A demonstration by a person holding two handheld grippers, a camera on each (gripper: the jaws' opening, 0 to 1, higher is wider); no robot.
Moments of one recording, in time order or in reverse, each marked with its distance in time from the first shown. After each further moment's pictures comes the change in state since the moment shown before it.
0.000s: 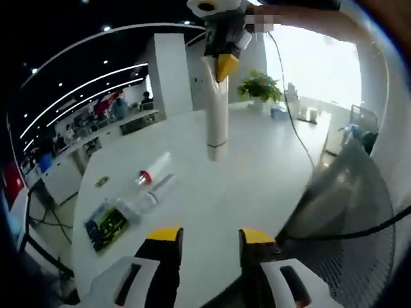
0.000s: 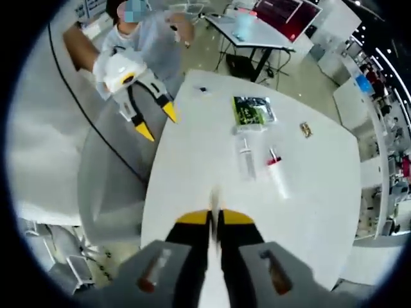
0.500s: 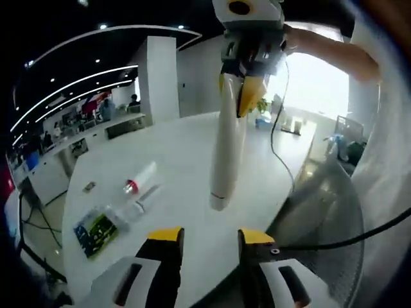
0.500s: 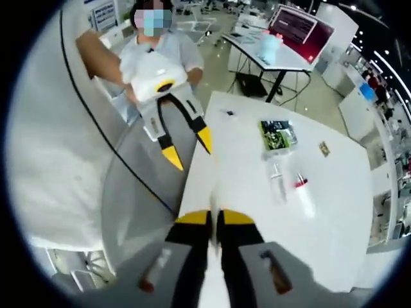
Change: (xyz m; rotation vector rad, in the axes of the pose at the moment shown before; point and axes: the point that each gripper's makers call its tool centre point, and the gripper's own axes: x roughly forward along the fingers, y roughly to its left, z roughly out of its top) left arm -0.021 -0.007 0.023 -0.049 -0.042 -0.093; right arm 0.011 0.080 0.040 0.000 -0.117 0.041
